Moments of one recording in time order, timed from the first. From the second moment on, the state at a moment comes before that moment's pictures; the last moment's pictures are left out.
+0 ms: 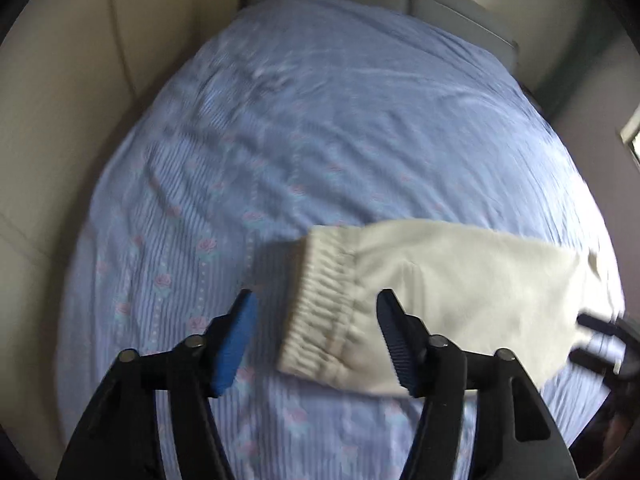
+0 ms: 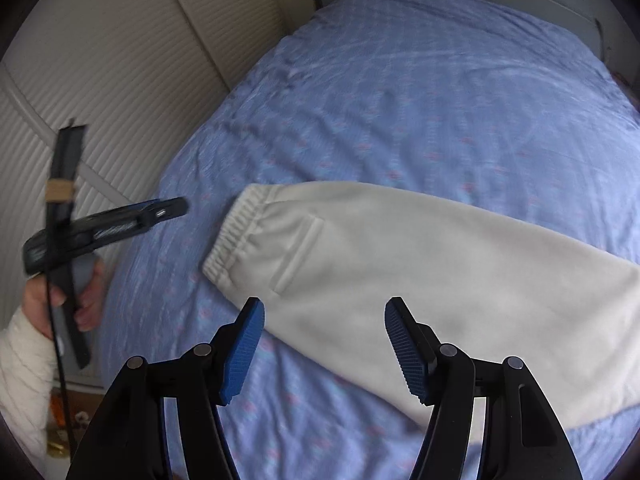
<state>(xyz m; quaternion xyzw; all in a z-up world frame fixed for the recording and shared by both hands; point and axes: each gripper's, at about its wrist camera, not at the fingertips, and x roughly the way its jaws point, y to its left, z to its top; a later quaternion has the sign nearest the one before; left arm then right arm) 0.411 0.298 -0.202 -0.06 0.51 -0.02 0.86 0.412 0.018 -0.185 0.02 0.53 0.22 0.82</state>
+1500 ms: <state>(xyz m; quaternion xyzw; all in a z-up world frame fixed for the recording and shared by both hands) 0.512 -0.404 -0.224 0.05 0.57 -0.13 0.81 0.539 -0.663 -0.305 0.08 0.52 0.06 0.85</state>
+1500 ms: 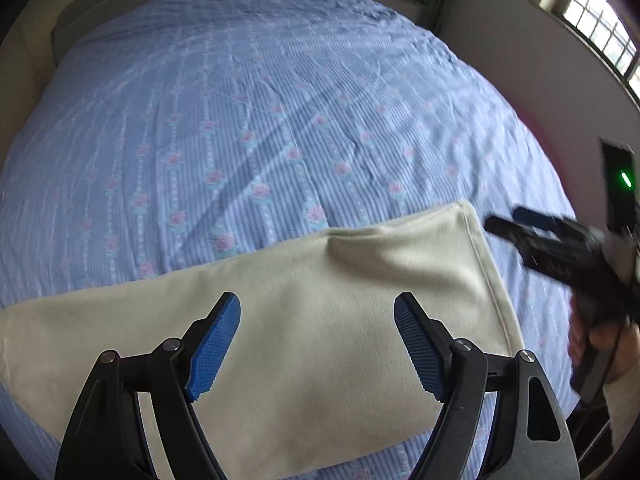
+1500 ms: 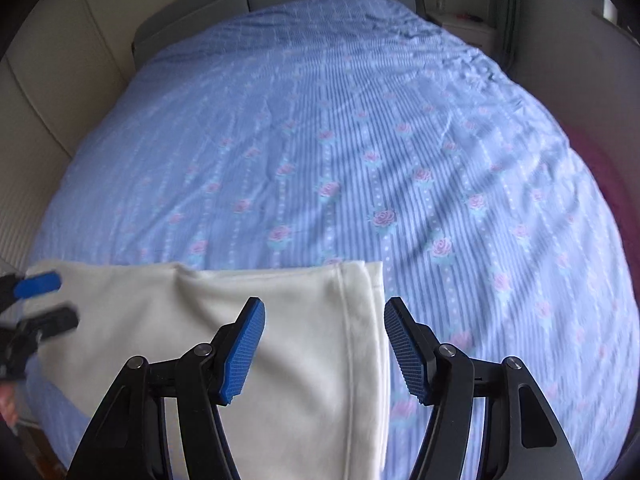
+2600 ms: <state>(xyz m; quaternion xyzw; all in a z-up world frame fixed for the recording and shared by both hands) 0.478 -0.389 -0.233 0.06 0.57 -0.12 0.81 0.509 -0.716 -0.287 0.13 0.49 -0.05 0.86</state>
